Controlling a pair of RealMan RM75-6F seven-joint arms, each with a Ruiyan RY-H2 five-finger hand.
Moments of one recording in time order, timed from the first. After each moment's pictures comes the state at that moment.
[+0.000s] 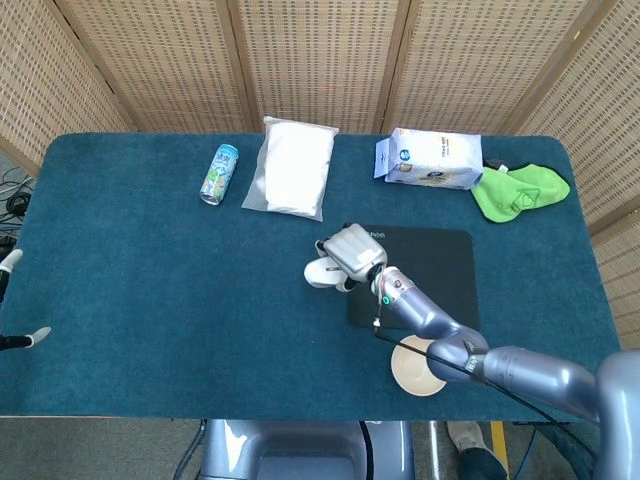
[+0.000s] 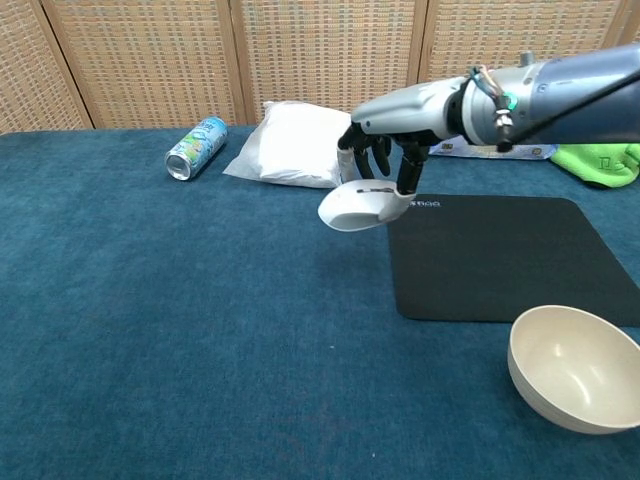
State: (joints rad) left arm -0.18 -0.93 -0.11 -1.81 1.16 1.28 0.04; right arm 1.01 -1.44 0.33 -1.46 -0.97 0.53 -0.54
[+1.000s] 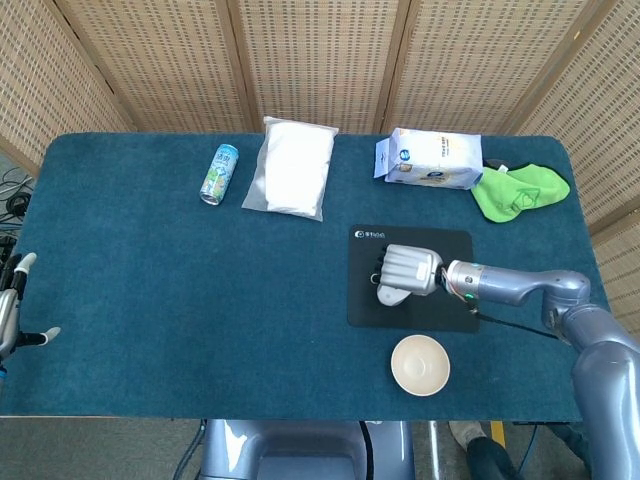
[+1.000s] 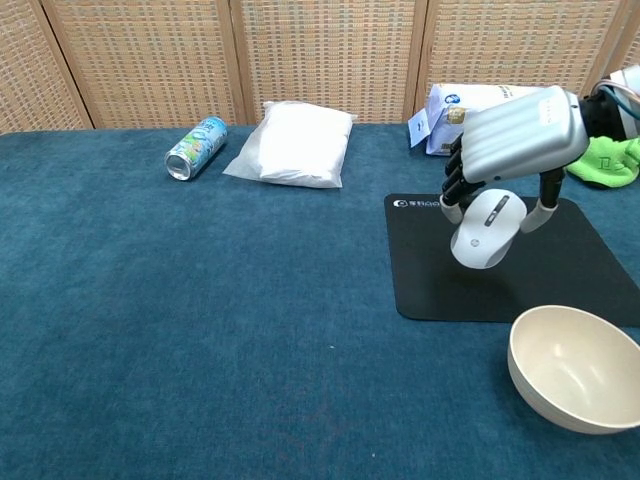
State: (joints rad) left arm -0.23 -1.04 -0.13 -1.79 1.00 1.27 0.27; right arm 1.11 -1.44 -0.25 -0.63 -2.23 1.12 0.47
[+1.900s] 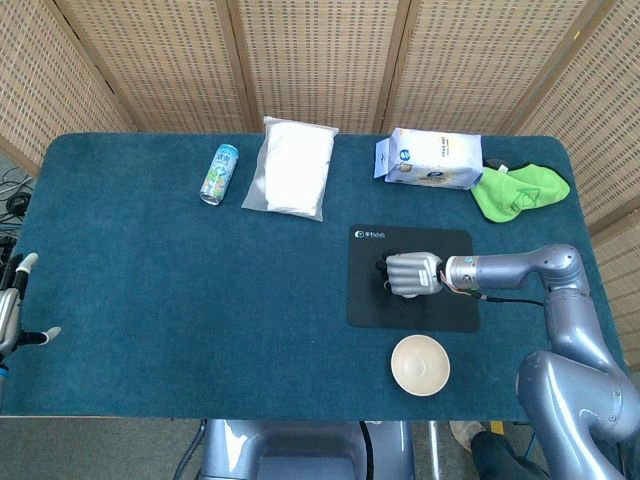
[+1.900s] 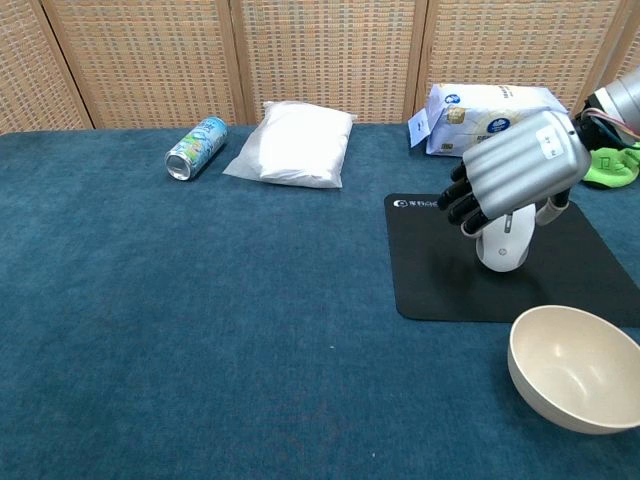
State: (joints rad) left arm -0.24 -1.04 -0.13 -1.77 0.99 1.26 0.28; right arm 1.12 -1.64 -0.48 -0.16 -2.28 1.30 0.39
